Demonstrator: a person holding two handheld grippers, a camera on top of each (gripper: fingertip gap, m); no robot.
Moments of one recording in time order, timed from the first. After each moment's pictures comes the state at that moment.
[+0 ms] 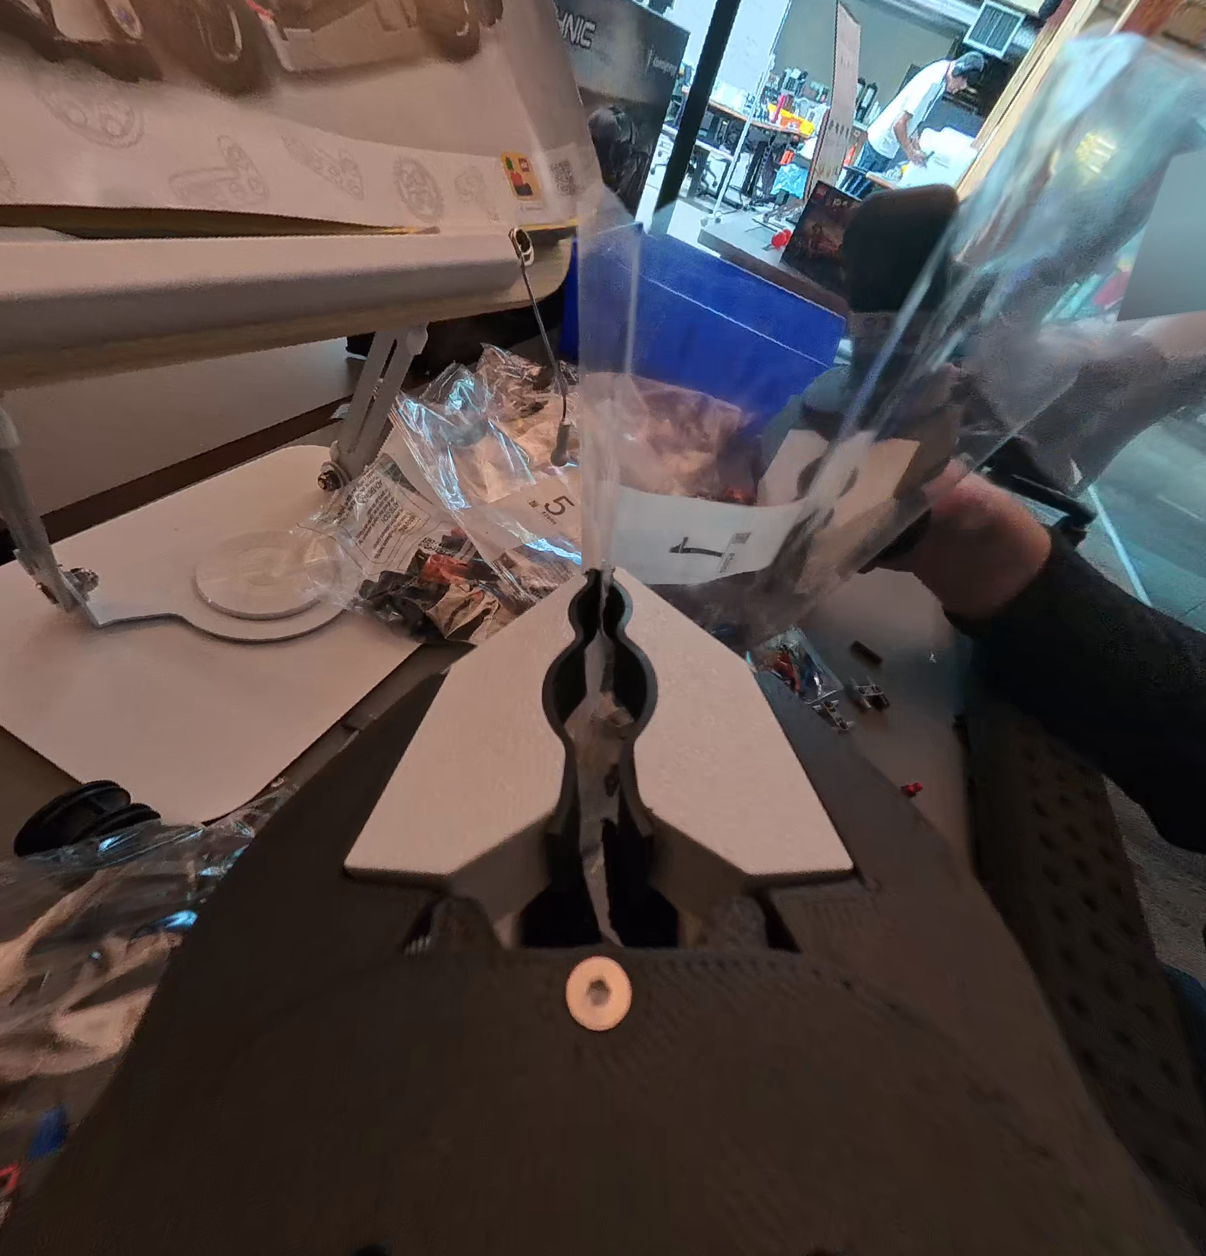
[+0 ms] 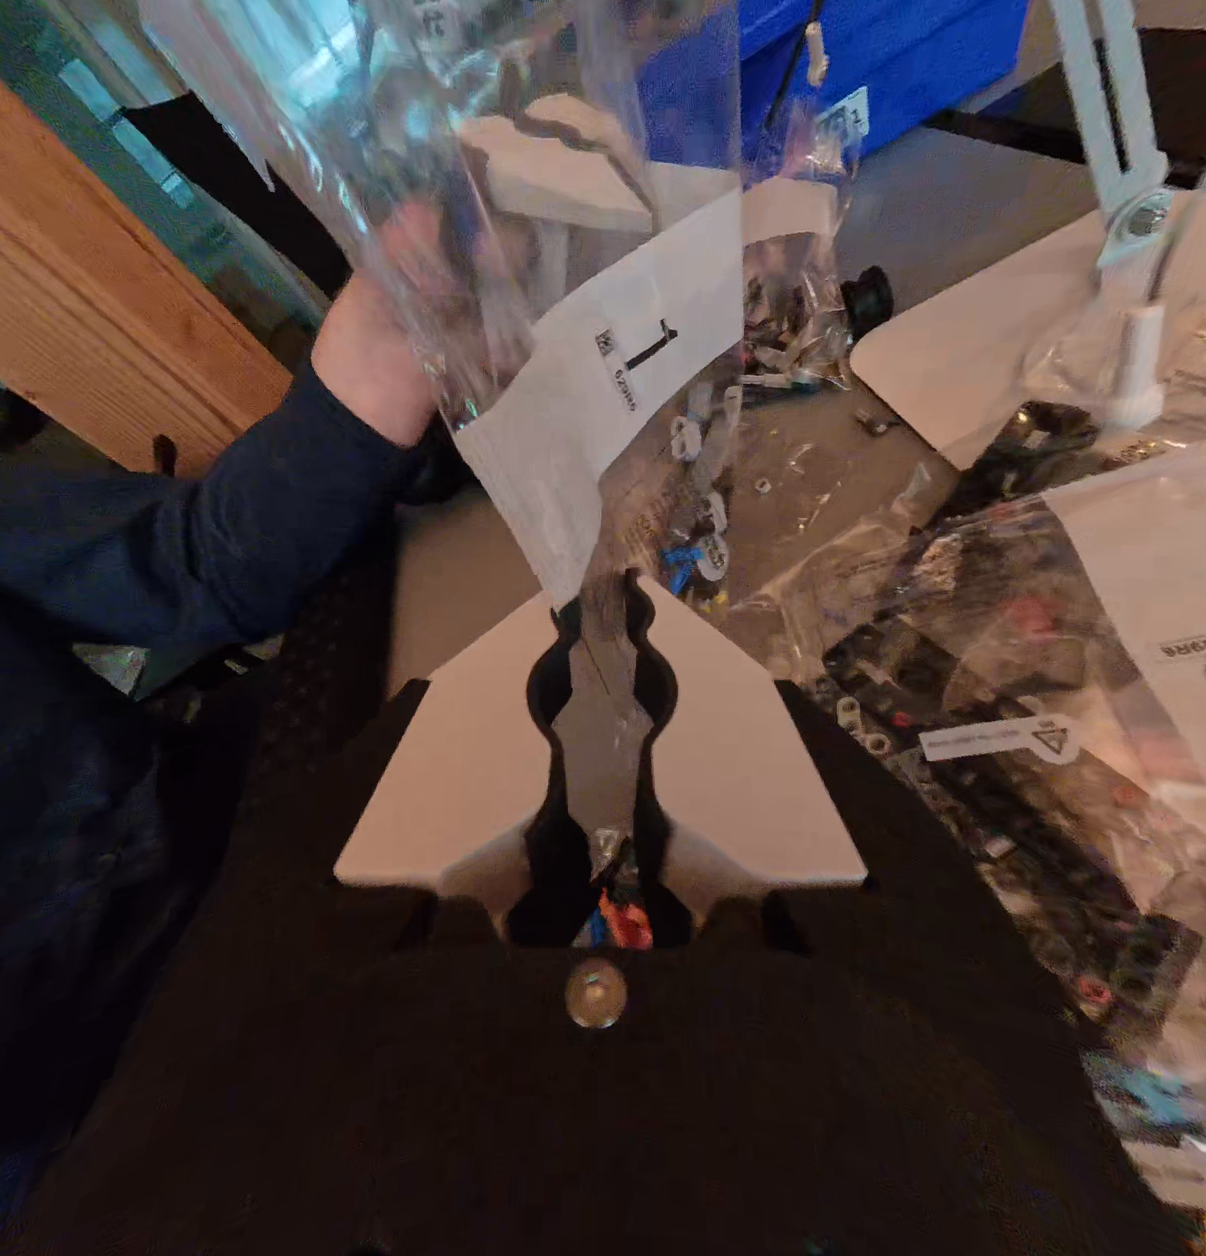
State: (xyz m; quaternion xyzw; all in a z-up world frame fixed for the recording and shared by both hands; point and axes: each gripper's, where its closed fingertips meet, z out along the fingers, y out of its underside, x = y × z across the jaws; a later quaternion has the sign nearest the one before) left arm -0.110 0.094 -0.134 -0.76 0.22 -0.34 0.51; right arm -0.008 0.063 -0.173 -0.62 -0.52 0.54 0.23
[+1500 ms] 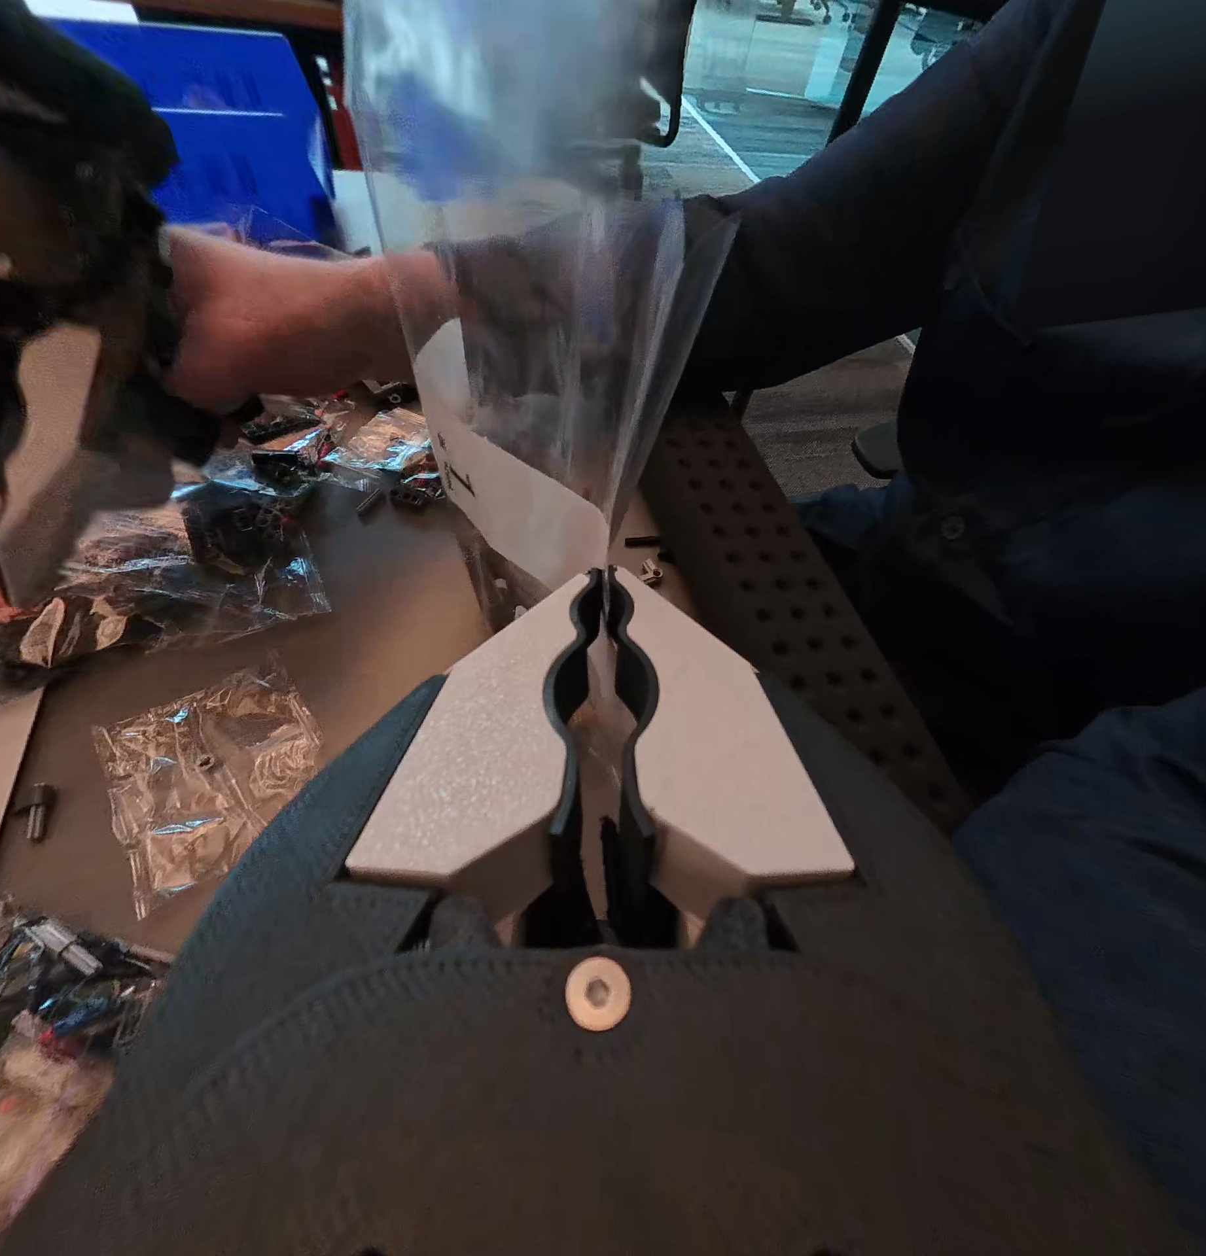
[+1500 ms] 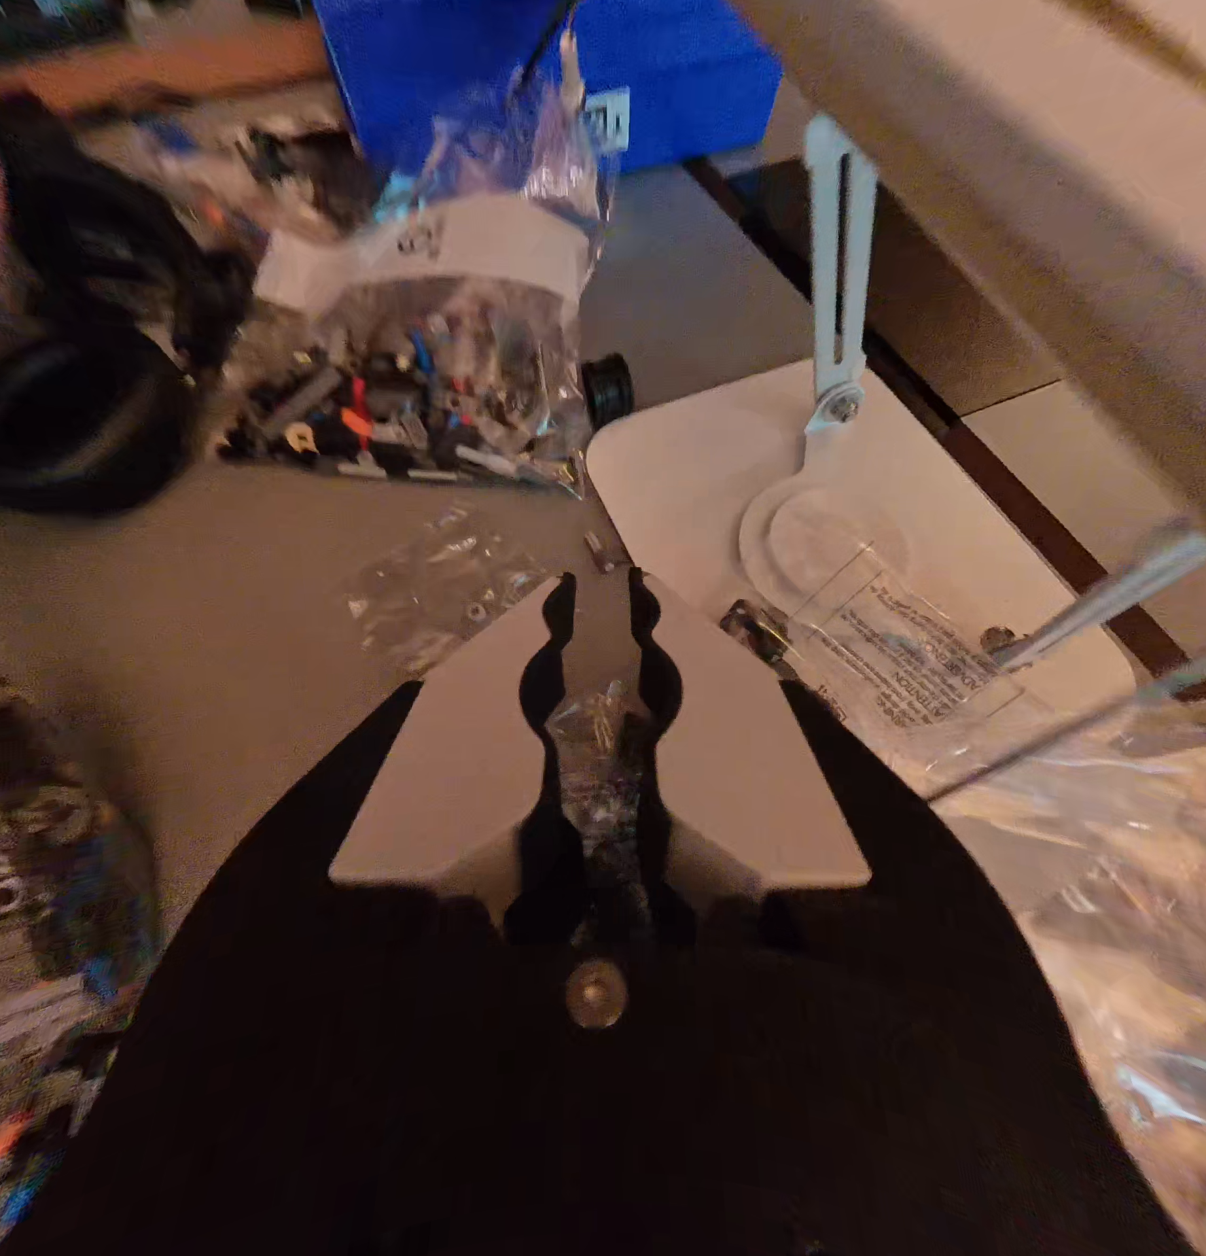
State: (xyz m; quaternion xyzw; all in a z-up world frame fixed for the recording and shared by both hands) left arm -0.100 -0.069 -0.138 -0.63 0.55 -0.41 0.36; right arm -0.111 0.150 -0.206 -0.64 -0.60 0.32 0.35
